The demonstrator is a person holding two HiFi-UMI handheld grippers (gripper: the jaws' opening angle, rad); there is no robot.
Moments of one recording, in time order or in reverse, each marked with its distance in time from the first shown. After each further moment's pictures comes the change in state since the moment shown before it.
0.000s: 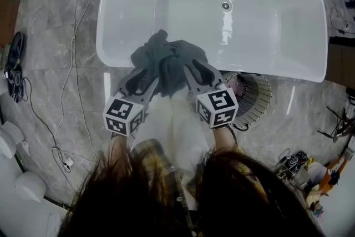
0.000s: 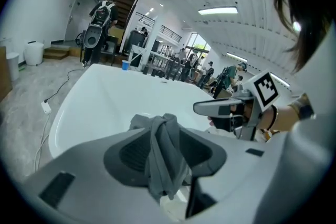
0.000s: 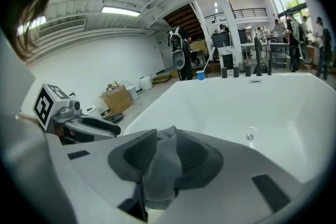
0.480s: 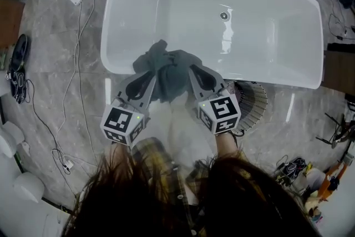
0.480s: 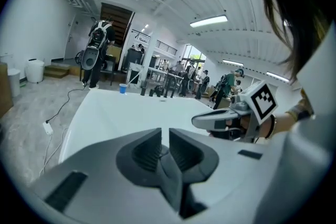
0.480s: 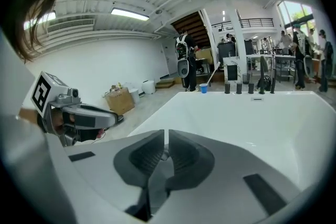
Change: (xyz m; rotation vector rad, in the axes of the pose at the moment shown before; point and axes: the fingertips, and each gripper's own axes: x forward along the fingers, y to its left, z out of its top) left arm -0.031 -0.023 0.084 0.084 -0.159 0.035; right arm -0.026 0.003 0.054 -0.086 -0.047 0.009
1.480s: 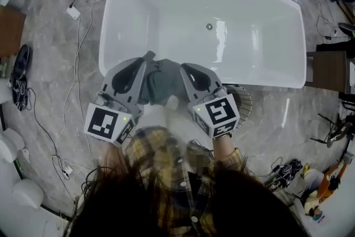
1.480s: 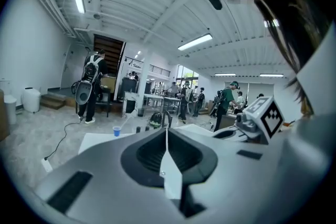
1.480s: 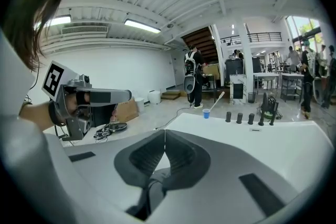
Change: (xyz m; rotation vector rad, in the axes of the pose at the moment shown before) left arm -0.039 -0.053 0.184 0.133 -0.264 0.034; right arm -0.082 0.004 0.124 -0.102 -0.111 0.045
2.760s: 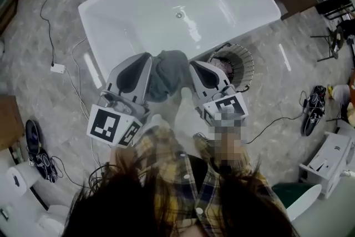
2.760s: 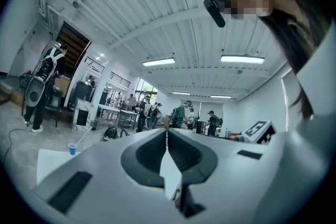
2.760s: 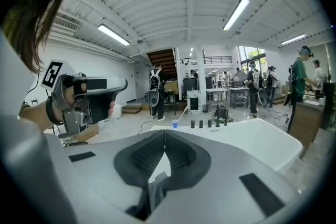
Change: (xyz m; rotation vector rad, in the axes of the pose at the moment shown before) left arm -0.104 -0.029 0.068 0.027 -0.176 -0.533; right arm -0.085 0.114 0.016 0.112 -0.172 -0.519
